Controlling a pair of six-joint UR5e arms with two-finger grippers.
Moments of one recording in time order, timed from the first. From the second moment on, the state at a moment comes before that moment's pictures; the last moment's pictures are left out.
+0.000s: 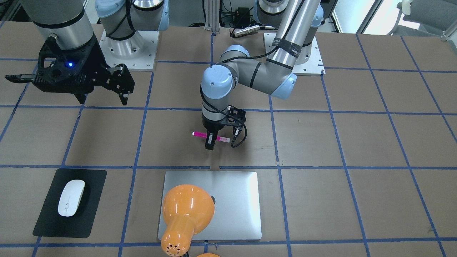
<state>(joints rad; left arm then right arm) -2.01 -2.01 -1.93 -0.73 1.56 -1.79 1.60 -1.52 1.51 -1.63 -1.60 0.03</state>
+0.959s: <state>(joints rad) -2.01 -2.03 -1.86 -0.78 1.58 -1.80 1.59 -1.52 1.51 -1.63 -1.59 0.04</state>
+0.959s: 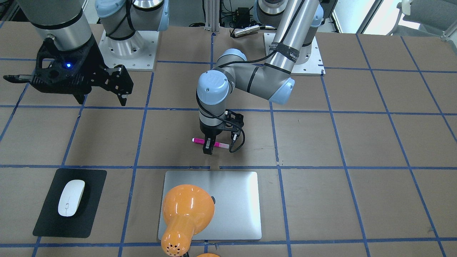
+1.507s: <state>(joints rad) -1.94 -1.90 -1.69 -1.07 1.66 -1.31 1.59 -1.51 1.51 -1.63 -1.59 0.04</state>
